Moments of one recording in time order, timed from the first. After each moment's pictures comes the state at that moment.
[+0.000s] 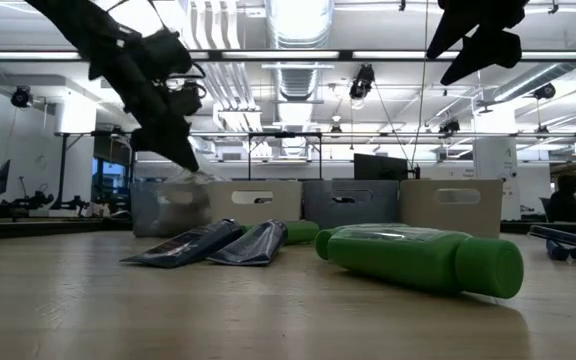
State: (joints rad) left arm 0.60 1.23 0.76 -0.35 0.04 -0.16; right arm 0.18 1.06 1.01 -0.86 0.39 0.83
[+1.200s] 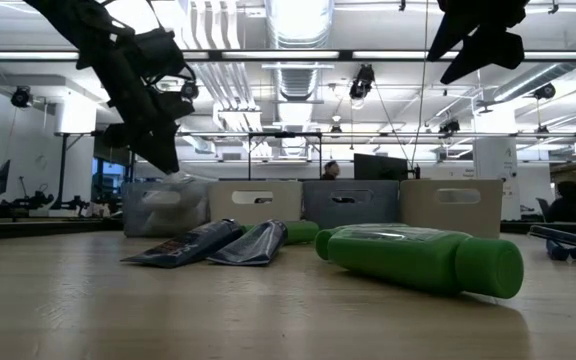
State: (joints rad) left arm 0.61 1.15 0.77 -0.51 -0.10 -0.39; right arm 0.18 1.06 1.01 -0.86 0.38 0.86
